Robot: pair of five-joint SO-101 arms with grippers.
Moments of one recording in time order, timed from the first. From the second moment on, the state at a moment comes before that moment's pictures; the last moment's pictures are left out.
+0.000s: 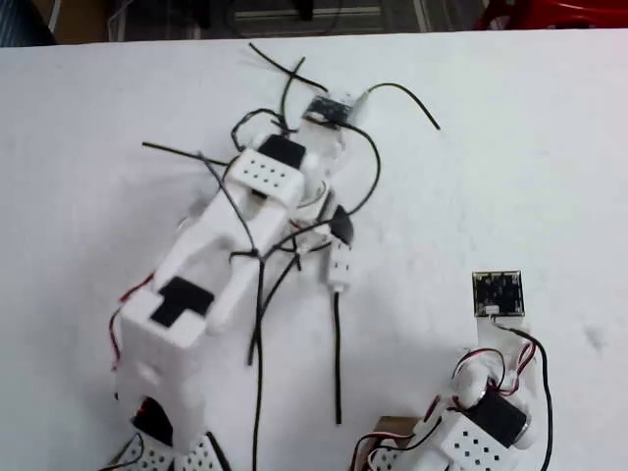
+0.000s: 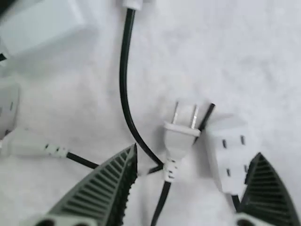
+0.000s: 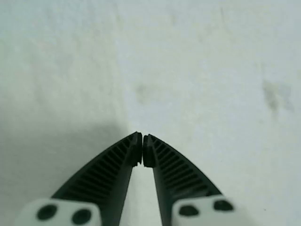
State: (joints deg) left arm 20.3 27.7 -13.8 76.7 4.3; right arm 35.3 -102.6 94.6 72.0 39.3
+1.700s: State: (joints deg) left arm 20.5 58.9 -58.0 101.8 -7.1; right arm 35.3 -102.6 94.6 72.0 39.4
